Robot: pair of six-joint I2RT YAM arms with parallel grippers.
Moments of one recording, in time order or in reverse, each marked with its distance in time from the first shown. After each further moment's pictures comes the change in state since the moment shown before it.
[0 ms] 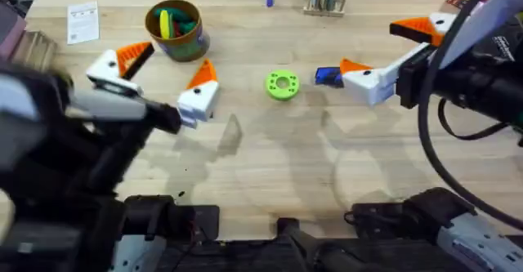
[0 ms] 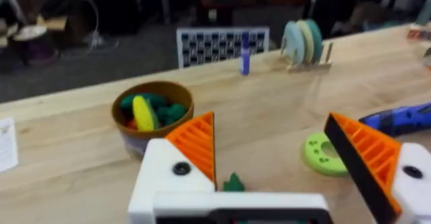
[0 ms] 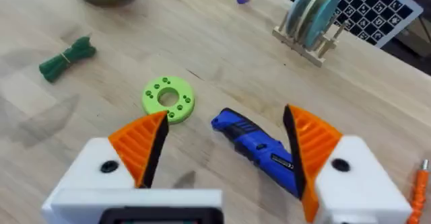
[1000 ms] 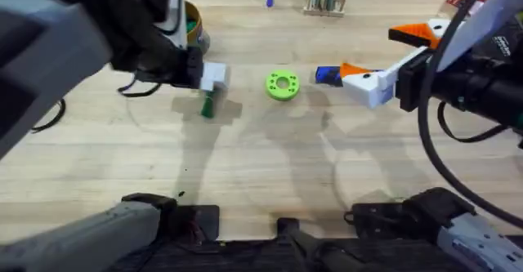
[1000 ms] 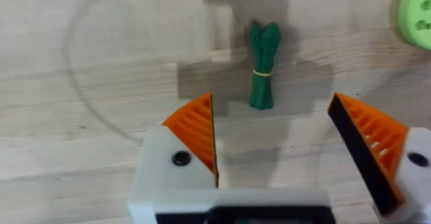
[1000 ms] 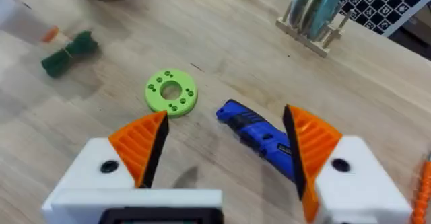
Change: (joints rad) left arm -0.162 1.069 0.679 -0.695 -0.310 -0.140; right arm 0.000 0.000 0.000 -0.029 0.000 0.016
